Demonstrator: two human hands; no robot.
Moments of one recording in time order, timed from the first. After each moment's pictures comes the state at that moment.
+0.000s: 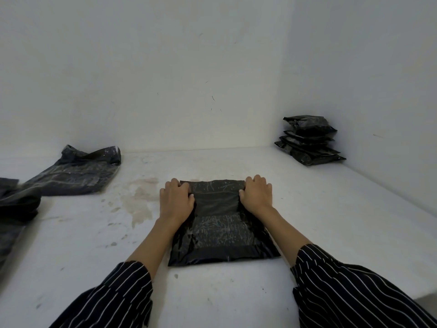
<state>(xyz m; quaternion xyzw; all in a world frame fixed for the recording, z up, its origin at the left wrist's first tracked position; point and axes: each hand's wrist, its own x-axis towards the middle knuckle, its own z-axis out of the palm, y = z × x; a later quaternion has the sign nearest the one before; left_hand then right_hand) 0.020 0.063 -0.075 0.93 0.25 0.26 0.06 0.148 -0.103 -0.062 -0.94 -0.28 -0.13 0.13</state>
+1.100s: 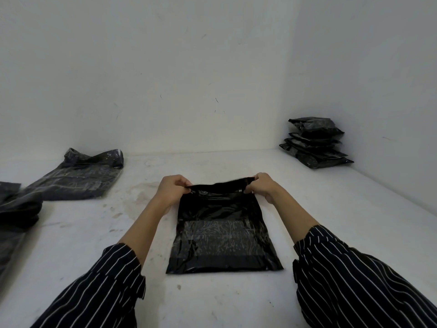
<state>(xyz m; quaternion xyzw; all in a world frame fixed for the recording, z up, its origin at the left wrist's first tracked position) 0.025 0.093 -0.039 0.78 0.26 0.22 0.53 0.187 -0.097 -0.032 -0.85 -0.18 0.17 0.46</state>
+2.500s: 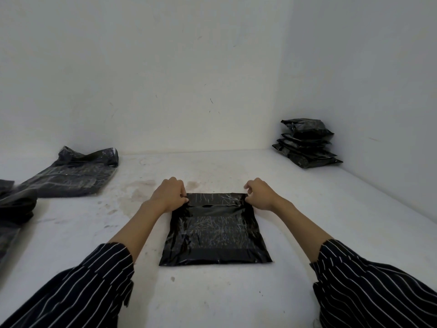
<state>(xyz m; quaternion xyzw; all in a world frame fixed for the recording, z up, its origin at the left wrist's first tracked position) 0.017 0.086 -0.037 0.96 0.20 0.08 0.16 0.161 -0.131 -0.033 -0.92 -0.35 0.06 0.19</state>
